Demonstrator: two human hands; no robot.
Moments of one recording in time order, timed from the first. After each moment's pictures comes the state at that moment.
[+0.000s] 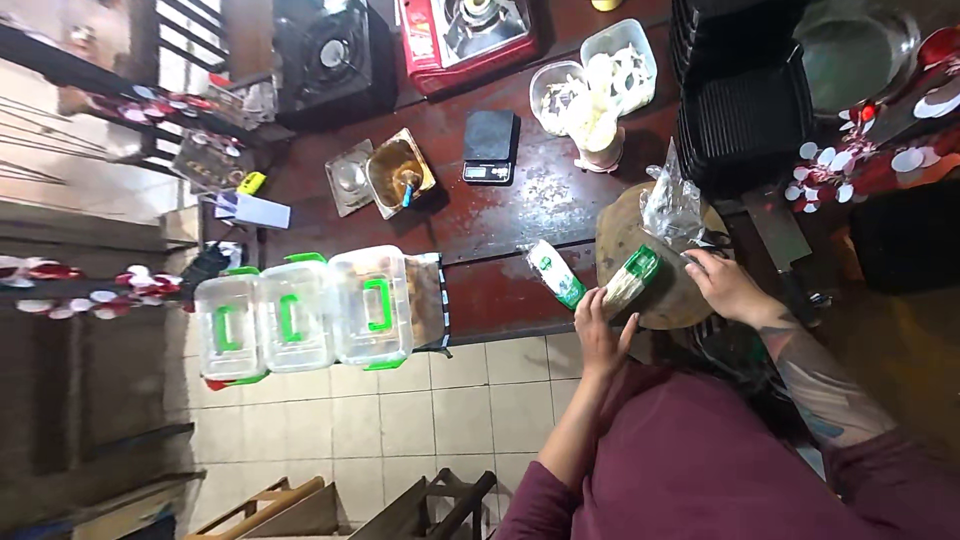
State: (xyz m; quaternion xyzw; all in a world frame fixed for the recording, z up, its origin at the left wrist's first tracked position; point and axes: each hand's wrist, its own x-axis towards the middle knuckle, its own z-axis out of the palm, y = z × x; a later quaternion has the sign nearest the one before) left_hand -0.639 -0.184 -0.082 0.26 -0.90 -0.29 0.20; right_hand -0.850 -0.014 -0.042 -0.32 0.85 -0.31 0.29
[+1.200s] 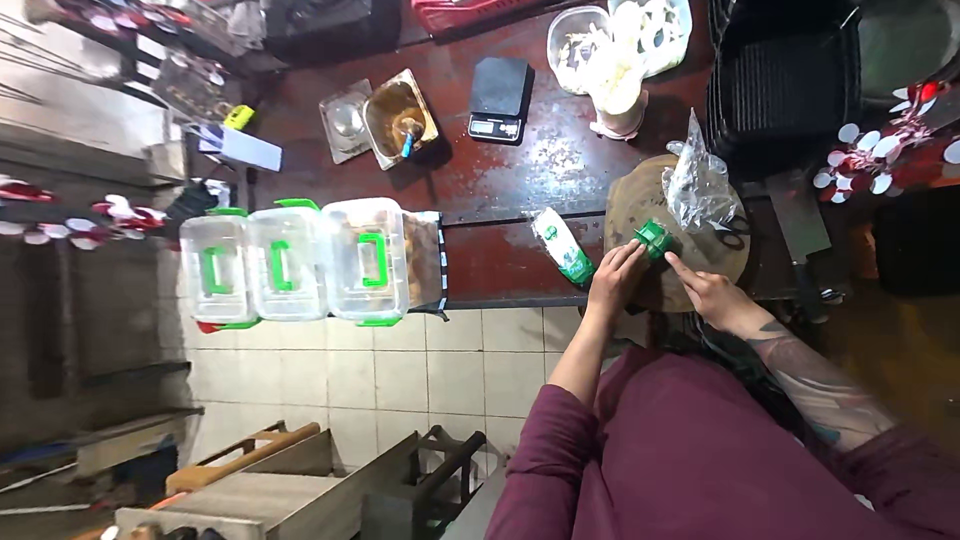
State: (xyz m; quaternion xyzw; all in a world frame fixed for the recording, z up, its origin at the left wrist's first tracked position) left_hand -0.688 -0.213 -0.108 0.10 -0.94 -0.27 0.18; right_hand -0.810 -0.013 -0.073 -0.45 0.82 -0.20 0.29
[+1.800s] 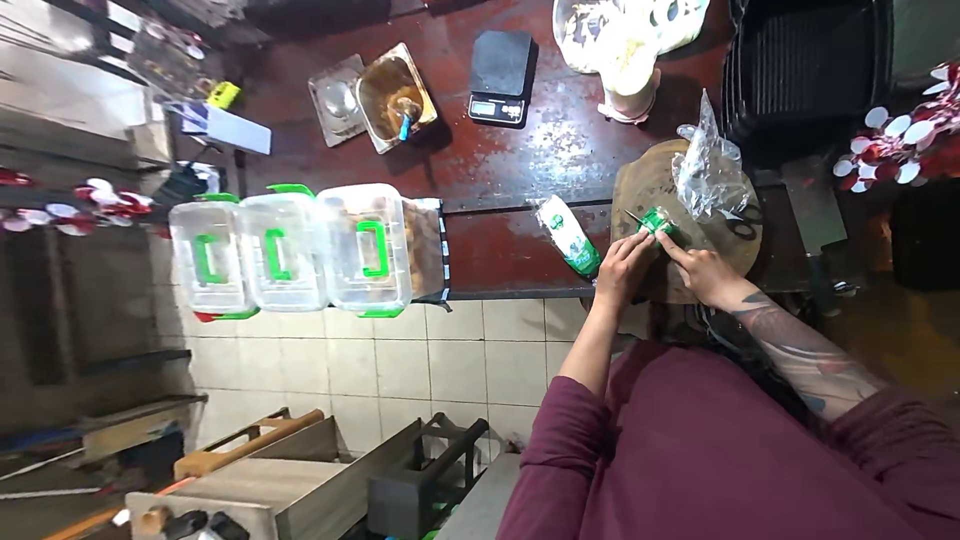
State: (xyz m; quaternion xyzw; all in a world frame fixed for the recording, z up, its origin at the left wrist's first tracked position) left_hand -0.691 -0.220 -0.118 0.10 -0.92 -0.30 0.22; right_hand -0.812 -0.057 -0.073 -0.45 0.83 -0.14 0.30
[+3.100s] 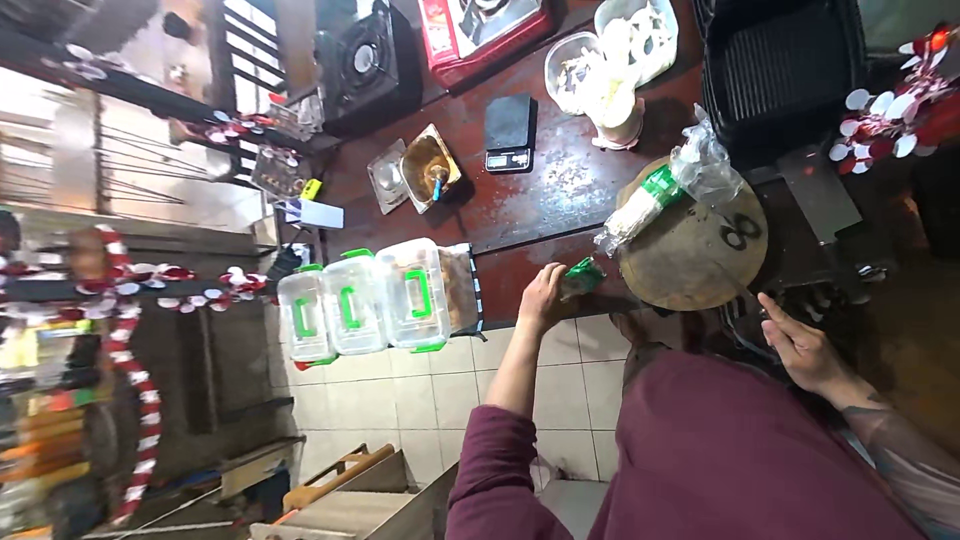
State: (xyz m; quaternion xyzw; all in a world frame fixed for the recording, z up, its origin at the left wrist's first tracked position) left_hand -0.604 -0.358 -0.058 0.11 -0.98 -0.14 -0.04; right_hand -0.745 0.111 -0.086 -0.31 0.81 -0.47 0.16
